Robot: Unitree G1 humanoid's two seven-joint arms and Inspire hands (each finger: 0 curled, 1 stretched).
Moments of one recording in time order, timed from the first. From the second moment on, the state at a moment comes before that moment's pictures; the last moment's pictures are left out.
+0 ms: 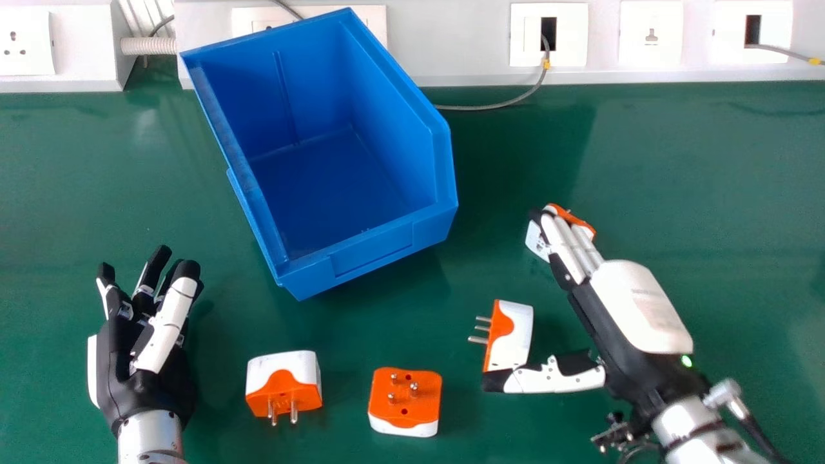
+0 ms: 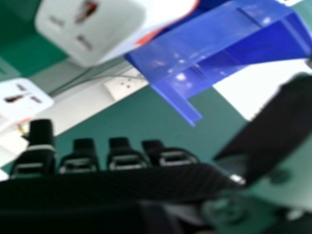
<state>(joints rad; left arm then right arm) -0.35 0.08 0.57 1.05 -0.51 -0.55 -0.37 -0.24 -0.39 0.24 0.59 -0.82 -0.48 -0.29</state>
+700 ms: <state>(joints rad) -0.35 0.08 0.57 1.05 -0.51 -0.55 -0.36 -0.55 -0.44 0.53 0.86 -0.90 -0.46 -0.24</state>
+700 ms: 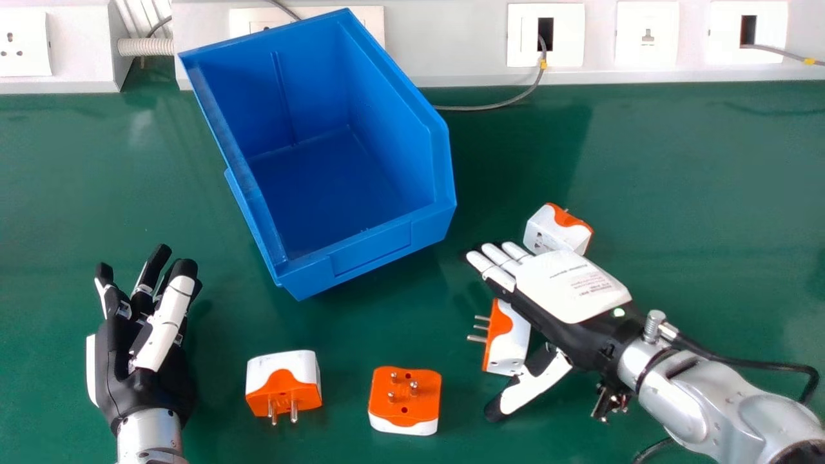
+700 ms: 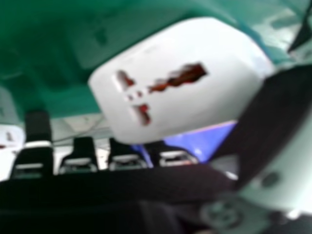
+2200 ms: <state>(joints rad) -0.37 0.10 0.55 1.09 -0.51 -0.55 -0.34 -0.46 -0.38 0.52 0.80 -0.79 -0.46 -0.40</state>
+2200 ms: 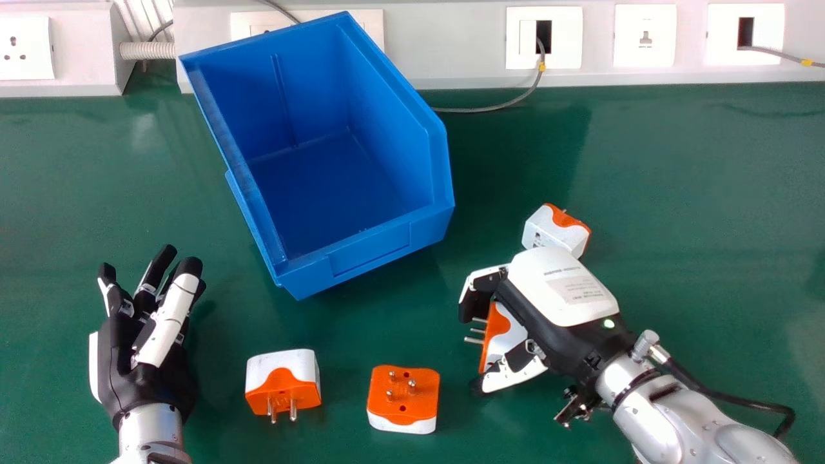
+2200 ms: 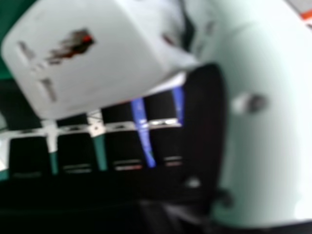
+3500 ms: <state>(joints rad) -0.39 0.10 0.56 1.10 -0.49 -0.58 -0.36 -1.05 -0.24 0.40 0.53 -0.88 -0.48 -0.26</state>
